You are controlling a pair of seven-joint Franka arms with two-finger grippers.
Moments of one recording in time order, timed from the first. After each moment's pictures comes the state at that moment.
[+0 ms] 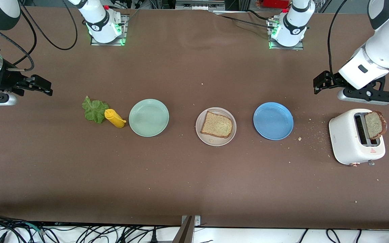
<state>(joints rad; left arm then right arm) 0.05 0.03 -0.20 -1.67 0.02 1.67 -0.03 0.05 0.08 -0.01 -1.61 -0.01 1.64 0.01</state>
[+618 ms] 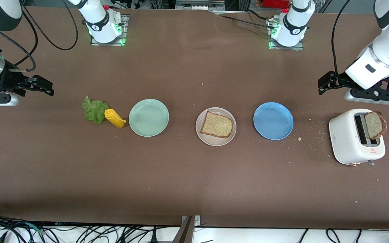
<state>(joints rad) 0.06 0.03 -0.18 -1.65 0.02 1.67 -0.03 0.06 0.08 -0.01 -1.61 -0.01 1.64 0.01</state>
